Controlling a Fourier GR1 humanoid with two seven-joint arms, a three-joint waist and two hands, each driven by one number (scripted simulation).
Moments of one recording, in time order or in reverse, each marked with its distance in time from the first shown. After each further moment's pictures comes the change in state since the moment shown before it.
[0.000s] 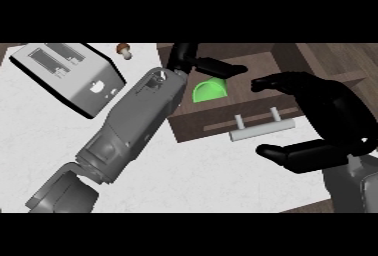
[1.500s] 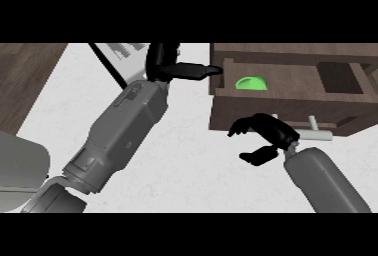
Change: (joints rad) left arm 0.166 0.046 0.073 -0.123 0.210 -0.041 -0.233; right arm -0.046 -0.123 0.345 0.677 0.742 -0.020 -0.215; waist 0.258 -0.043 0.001
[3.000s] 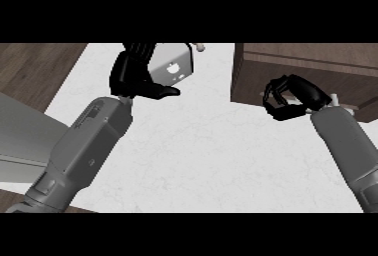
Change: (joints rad) left arm 0.244 0.155 -0.029 -0.233 0.017 -0.206 0.070; right arm -0.319 -0.060 -0.303 0.555 -0.158 0.027 -0.315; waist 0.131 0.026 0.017
